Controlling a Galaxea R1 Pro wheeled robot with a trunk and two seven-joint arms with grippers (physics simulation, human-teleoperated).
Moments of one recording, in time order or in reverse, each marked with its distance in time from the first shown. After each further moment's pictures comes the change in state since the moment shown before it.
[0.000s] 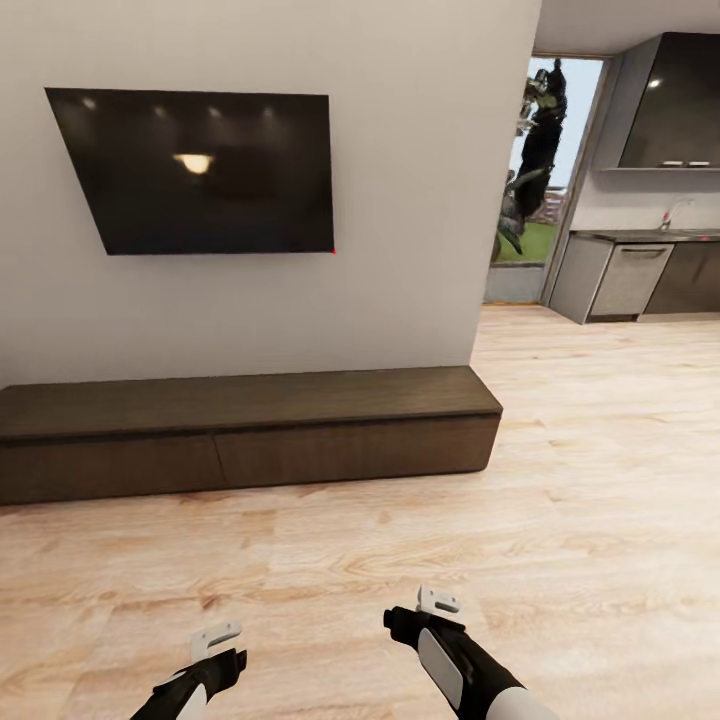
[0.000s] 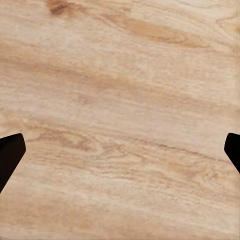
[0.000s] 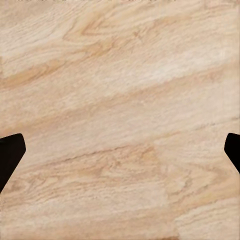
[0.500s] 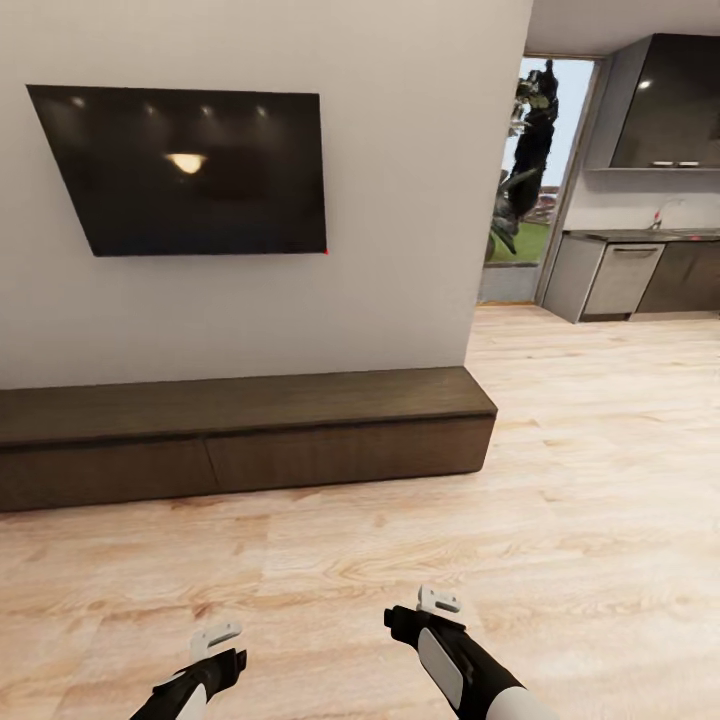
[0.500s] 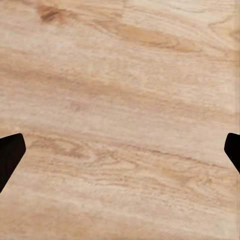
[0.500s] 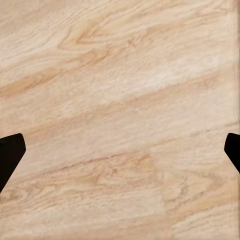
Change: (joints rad) left arm 0.000 0.000 0.000 0.000 0.001 -0.002 0.000; right arm 0.000 0.000 -0.001 -0.001 -0.001 -0.004 -0.004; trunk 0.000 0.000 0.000
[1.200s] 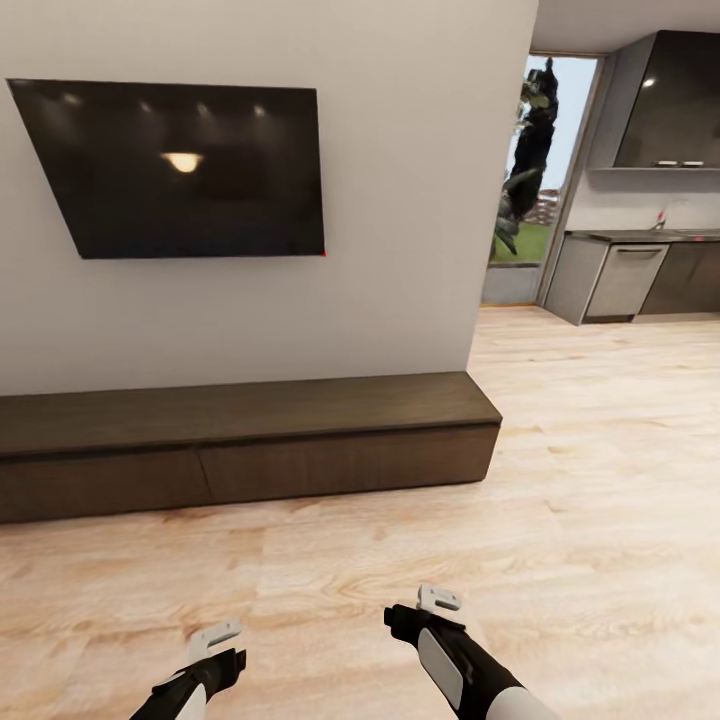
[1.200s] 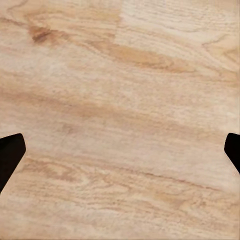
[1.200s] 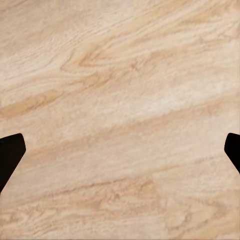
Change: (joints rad) left arm 0.000 0.001 0.000 0.000 0.000 0.000 0.000; right arm 0.000 0.000 0.001 0.000 0.010 -0.014 0.003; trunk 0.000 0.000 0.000
